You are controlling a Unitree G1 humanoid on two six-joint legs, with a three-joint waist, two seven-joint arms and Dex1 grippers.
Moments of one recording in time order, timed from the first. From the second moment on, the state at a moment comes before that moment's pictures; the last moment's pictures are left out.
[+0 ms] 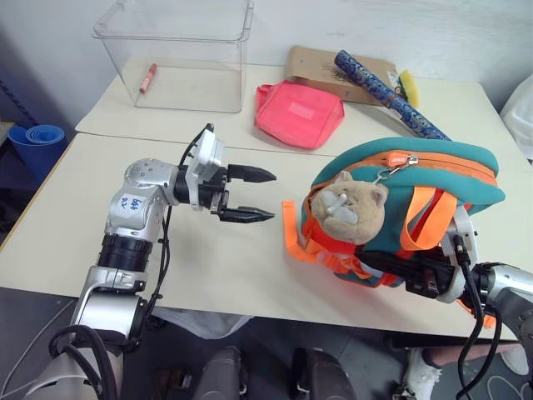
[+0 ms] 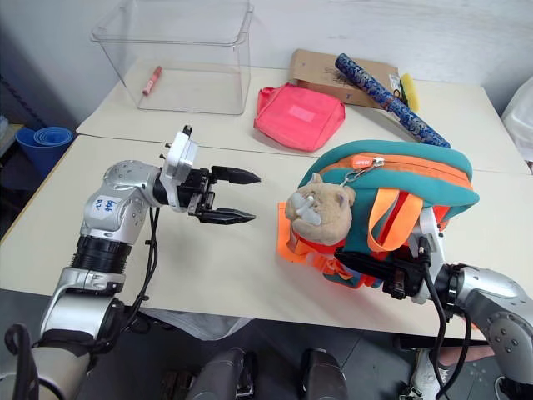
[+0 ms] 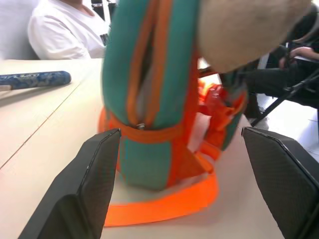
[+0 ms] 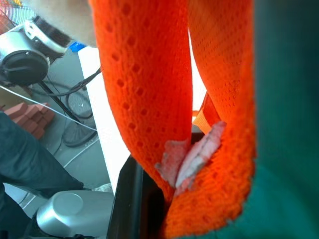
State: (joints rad) left arm -0.80 0.45 -0.05 0.19 -0.45 0.32 -1.35; right arm 0.01 -0.80 -0.32 -0.46 0.97 0.72 0.94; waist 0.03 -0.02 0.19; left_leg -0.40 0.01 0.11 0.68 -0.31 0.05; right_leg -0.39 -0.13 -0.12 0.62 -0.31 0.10
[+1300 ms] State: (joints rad) left arm -0.94 0.44 -0.10 0.53 -0.20 0.02 -1.05; right arm 0.10 -0.74 -0.36 -0.49 1.00 0.72 0.85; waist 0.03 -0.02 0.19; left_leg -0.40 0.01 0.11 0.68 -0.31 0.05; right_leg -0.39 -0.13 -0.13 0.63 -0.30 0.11
